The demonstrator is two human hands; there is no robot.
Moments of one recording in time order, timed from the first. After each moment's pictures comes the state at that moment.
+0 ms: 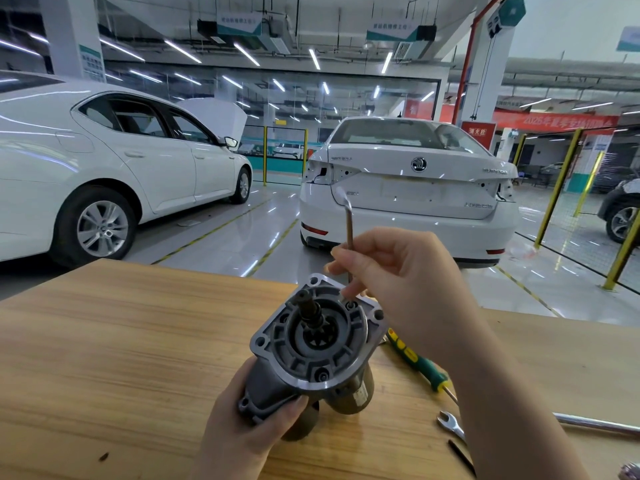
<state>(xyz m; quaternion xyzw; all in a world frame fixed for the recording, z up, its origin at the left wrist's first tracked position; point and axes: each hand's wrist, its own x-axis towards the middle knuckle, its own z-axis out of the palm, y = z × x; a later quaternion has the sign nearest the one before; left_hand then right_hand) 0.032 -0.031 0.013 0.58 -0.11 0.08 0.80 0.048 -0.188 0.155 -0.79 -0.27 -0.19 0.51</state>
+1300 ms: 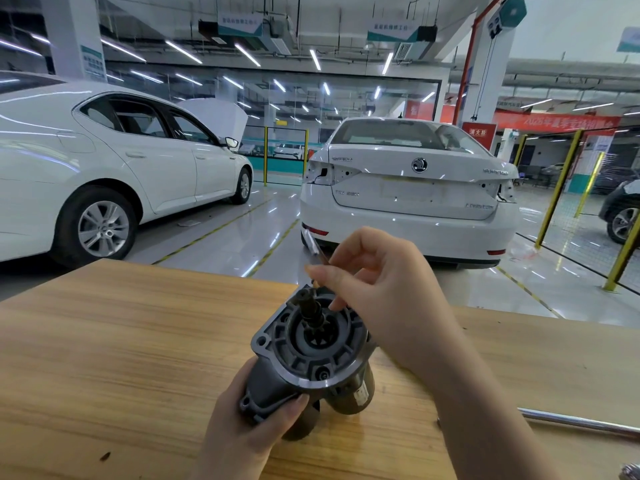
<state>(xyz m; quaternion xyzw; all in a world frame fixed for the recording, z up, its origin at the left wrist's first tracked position) 0.031 -0.032 0.016 0.54 -0.12 0.06 0.83 0.046 -0.176 0.149 -0.81 -0.26 -0.21 0.48</state>
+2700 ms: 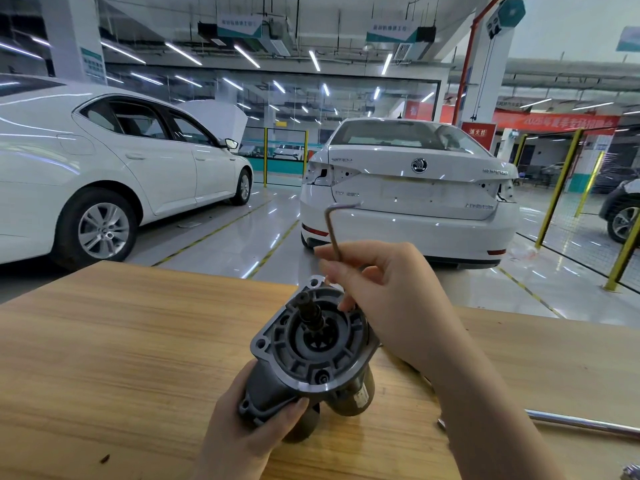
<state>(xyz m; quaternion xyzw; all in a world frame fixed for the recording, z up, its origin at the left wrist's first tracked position) 0.029 -0.033 0.018 0.53 -0.10 0.08 0.84 0.051 -0.183 0.148 -0.81 -0.27 -0.18 0.49</state>
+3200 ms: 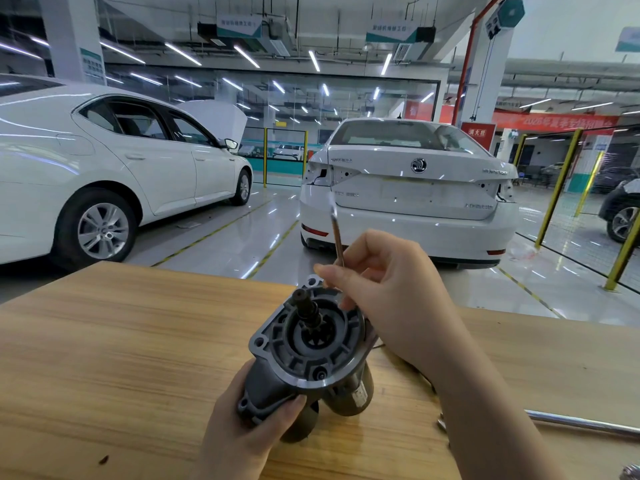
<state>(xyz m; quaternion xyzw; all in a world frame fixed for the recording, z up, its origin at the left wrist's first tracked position) 0.031 -0.033 0.016 0.56 -0.08 0.08 0.82 0.049 -0.182 0.150 -0.82 -0.23 -0.20 0.49</state>
